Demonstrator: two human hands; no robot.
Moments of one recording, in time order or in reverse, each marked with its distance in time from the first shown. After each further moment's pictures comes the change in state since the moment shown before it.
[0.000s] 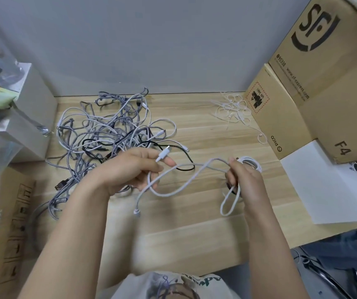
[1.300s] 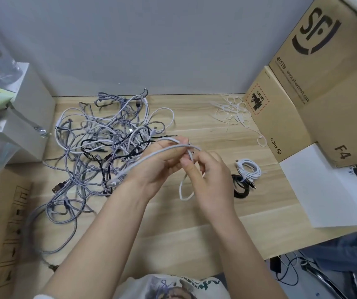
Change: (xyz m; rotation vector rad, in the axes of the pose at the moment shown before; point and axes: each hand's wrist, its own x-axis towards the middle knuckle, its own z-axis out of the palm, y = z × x) left_hand 0.034 0.006 0.049 -0.584 0.141 0.285; right_hand -0.022 -0.012 0.057 -0.426 0.000 -0.559
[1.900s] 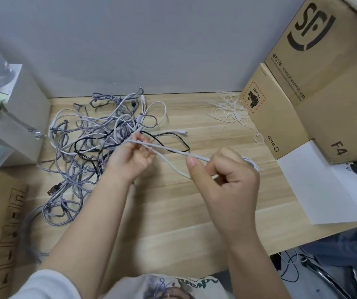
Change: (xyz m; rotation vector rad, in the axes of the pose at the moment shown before) left_hand 0.045 -0.007 -0.065 -0.648 0.215 -0.135; right_hand -0.016 -0.028 -0.034 0.257 0.236 -0.260
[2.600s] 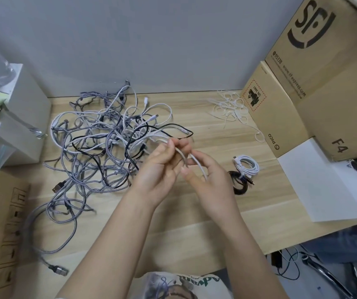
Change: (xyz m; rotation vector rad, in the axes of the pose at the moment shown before) left_hand -0.050 -0.057 0.038 0.204 -0.184 0.106; right_hand -0.007 0.047 0.012 0.010 -0.325 0.486
